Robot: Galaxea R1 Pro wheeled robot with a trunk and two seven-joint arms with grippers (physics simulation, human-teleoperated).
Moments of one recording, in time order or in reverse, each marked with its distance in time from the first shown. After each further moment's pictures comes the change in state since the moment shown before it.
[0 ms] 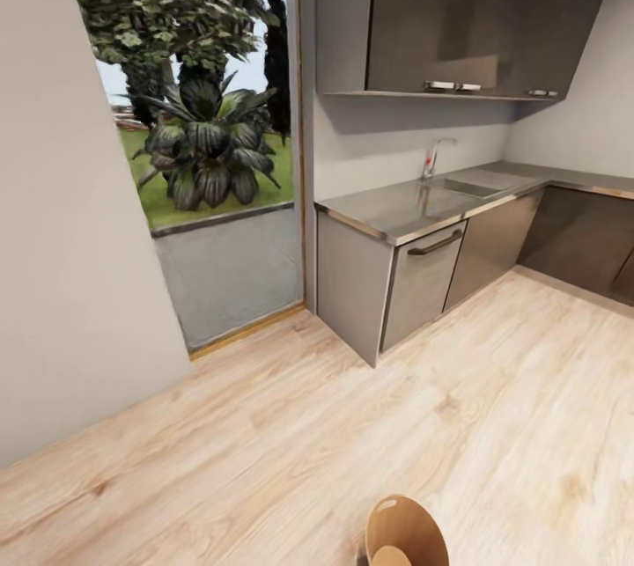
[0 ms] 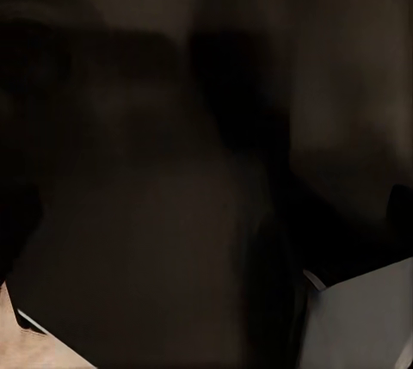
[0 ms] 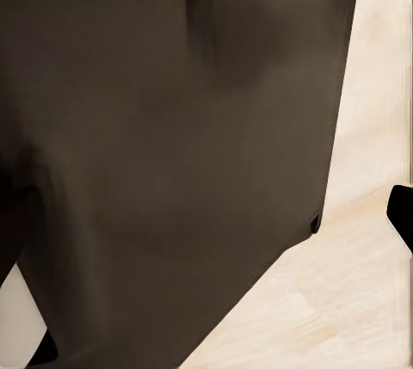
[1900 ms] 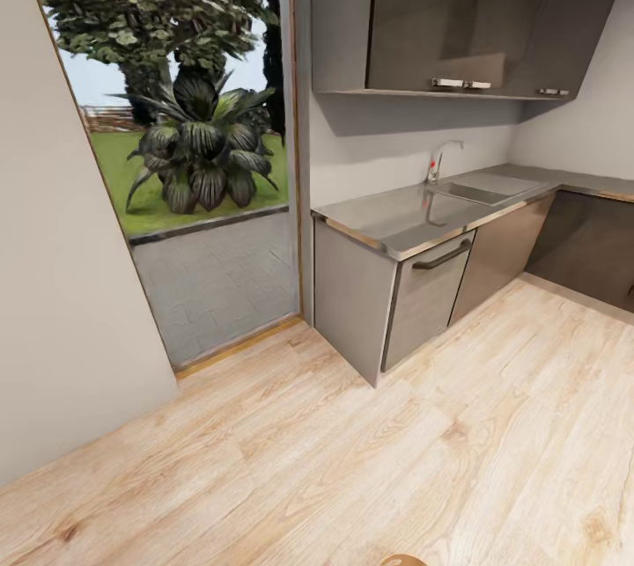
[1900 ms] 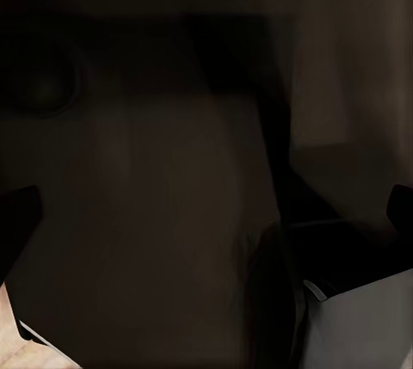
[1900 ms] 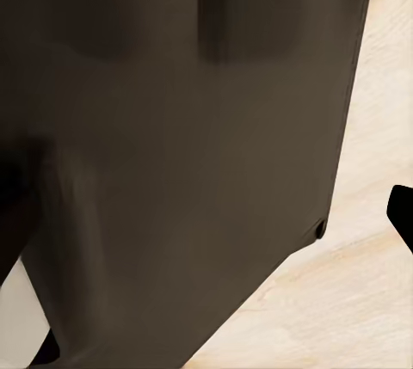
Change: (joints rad) left arm 0.000 0.000 0.000 -0.007 -0.002 -0.012 0.001; right arm 0.000 0.006 0.009 -0.004 0.010 0.001 0.001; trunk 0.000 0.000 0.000
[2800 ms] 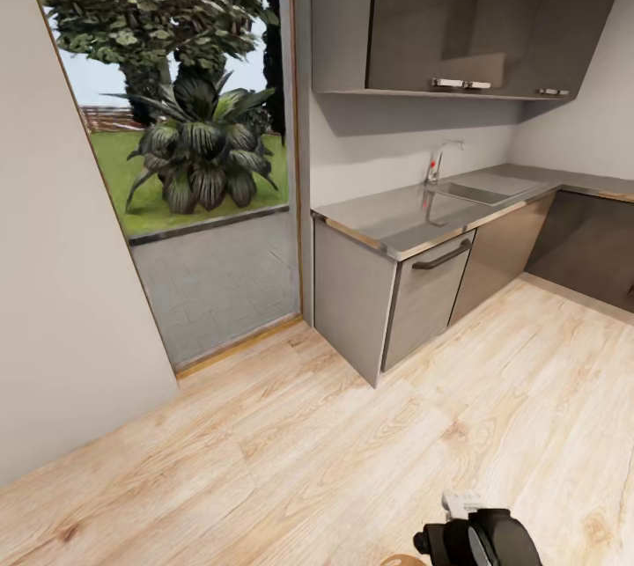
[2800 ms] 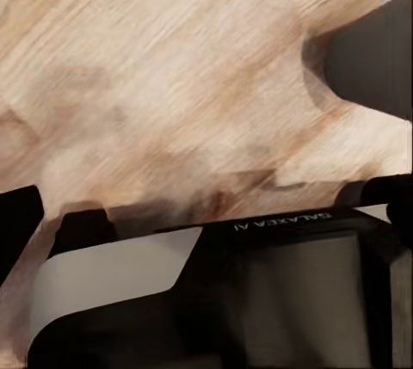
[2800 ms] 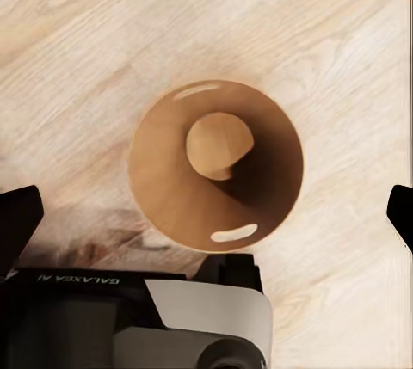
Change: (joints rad) left arm -0.040 -0.021 -0.002 -0.708 0.003 0.513 -0.007; right arm -0.108 -0.043 -0.009 -1.287 -0.007 0.979 0.063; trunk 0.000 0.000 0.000
